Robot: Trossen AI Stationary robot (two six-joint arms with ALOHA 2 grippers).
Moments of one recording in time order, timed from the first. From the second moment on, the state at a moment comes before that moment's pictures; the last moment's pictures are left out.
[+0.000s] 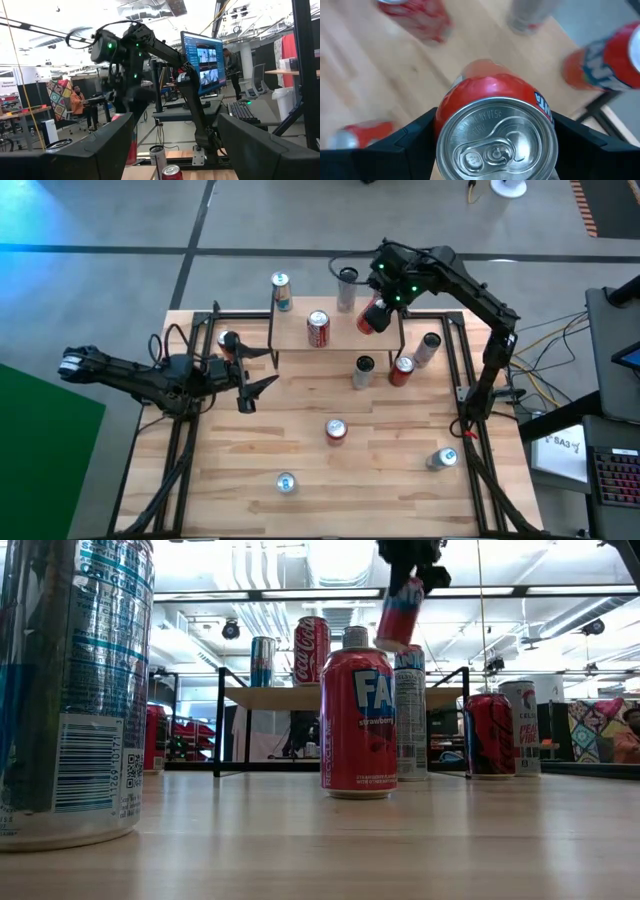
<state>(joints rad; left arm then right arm) -0.17 0.86 0.59 0.58 -0.36 0.27 -0.51 1.79 2.23 -1.57 -0.02 0.16</state>
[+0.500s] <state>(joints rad) -0.17 0.86 0.59 0.58 -0.36 0.27 -0.53 1.79 2.03 -1.57 0.13 0.08</state>
